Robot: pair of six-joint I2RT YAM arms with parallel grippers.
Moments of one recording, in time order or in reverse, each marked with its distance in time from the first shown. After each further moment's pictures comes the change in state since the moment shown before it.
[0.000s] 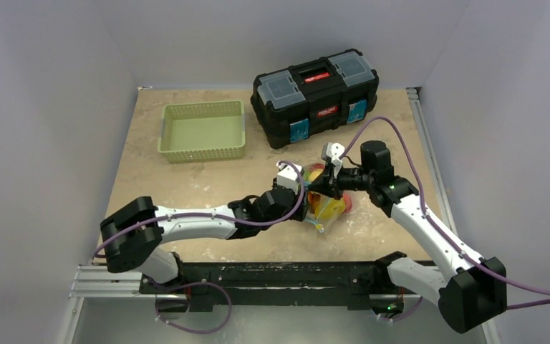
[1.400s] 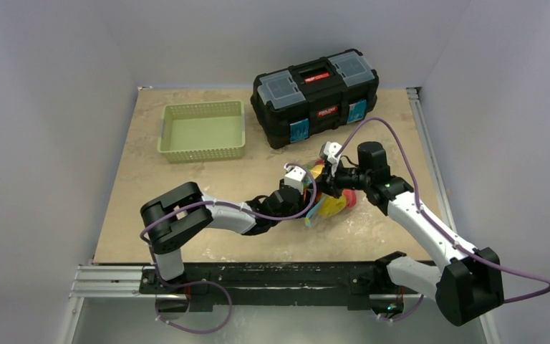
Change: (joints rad) left arm 0.080 0.301 -0.013 0.315 0.102 0.006; right arm -0.001 0.051 -0.032 0.042 0.084 0.008
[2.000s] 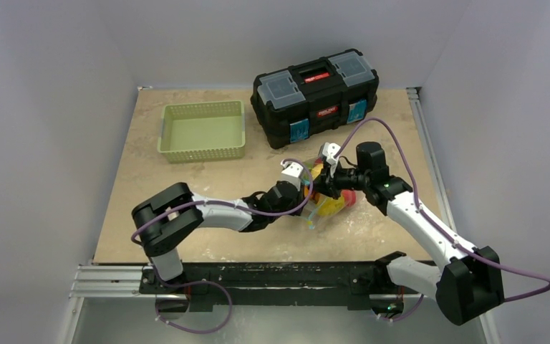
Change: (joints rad) left arm 0.019 -0.028 0.020 -0.095 -0.010 -0.015; right arm 0.005 0.005 -0.001 0.006 -0.012 -0.001
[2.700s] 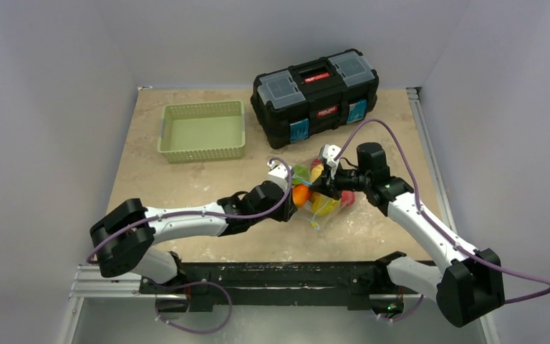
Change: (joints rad) left arm -0.003 -0.309 -0.082 -0.265 0.100 -0.045; right arm -0.002 -0.013 0.000 -0.027 0.000 -0.042
